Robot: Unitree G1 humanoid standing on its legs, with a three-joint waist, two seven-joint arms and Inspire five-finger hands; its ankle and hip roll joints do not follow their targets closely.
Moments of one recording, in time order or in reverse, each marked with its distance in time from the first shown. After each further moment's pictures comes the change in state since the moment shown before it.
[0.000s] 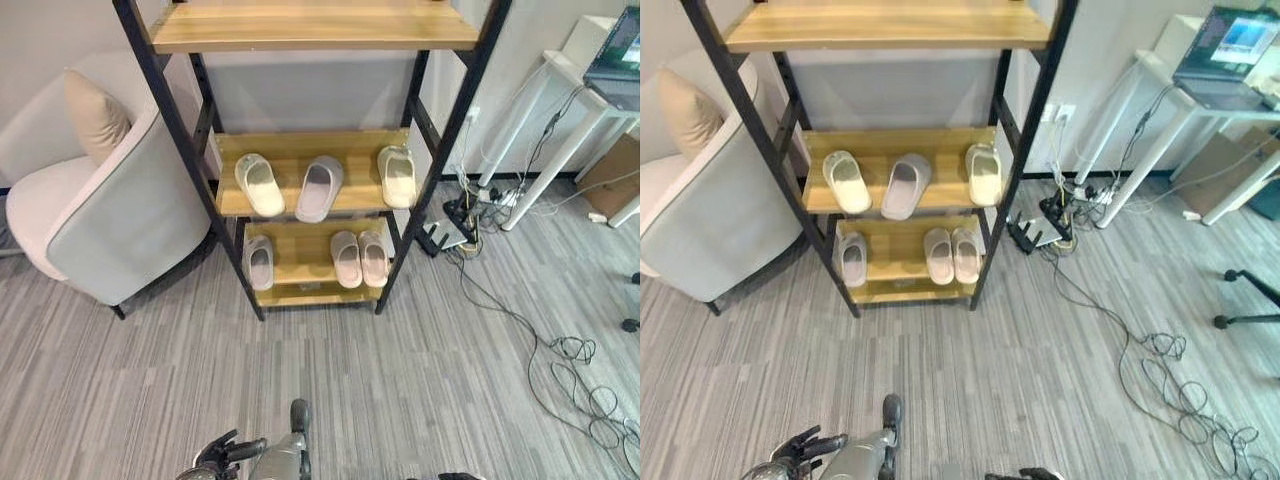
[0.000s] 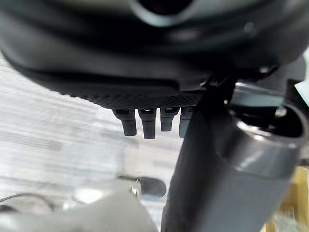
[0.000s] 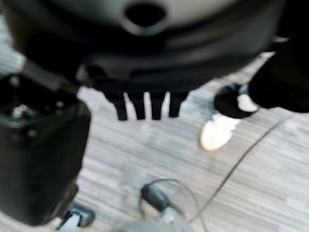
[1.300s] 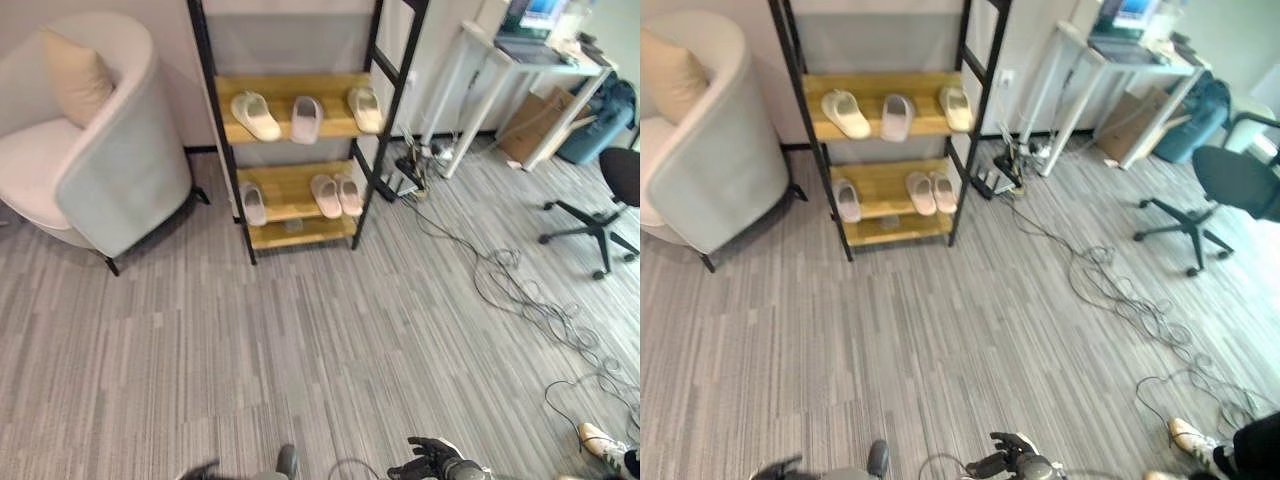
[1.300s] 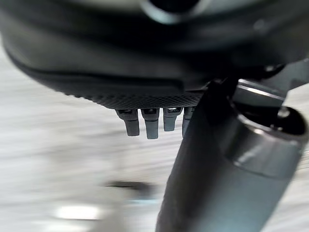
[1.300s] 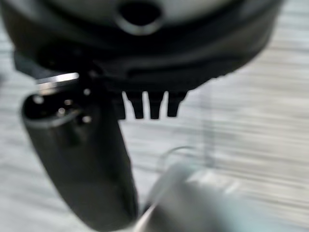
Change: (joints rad) left arm -0.034 0.026 -0.112 -0.108 0.016 0.008 0.006; right arm -0.100 0.030 -0.005 -0.126 0.080 -0.004 0.017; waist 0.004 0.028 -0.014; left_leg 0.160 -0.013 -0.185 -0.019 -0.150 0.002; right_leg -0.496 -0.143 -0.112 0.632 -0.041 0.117
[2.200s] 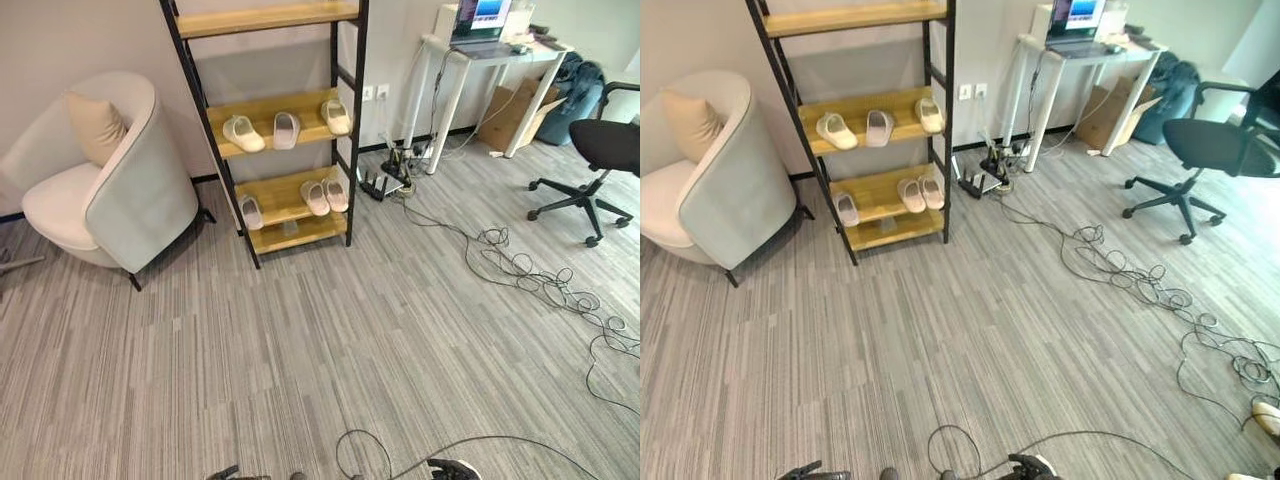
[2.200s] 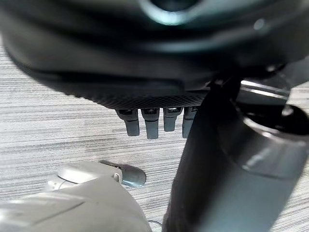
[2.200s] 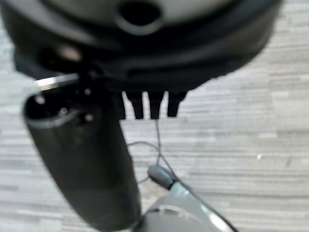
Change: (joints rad) left arm 0.031 -0.079 0.071 0.093 0.009 0.015 -0.020; right arm 0.034 -0.059 -0.039 0.060 0.036 0.014 -0.016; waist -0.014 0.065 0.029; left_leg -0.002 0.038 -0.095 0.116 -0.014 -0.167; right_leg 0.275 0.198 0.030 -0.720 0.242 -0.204
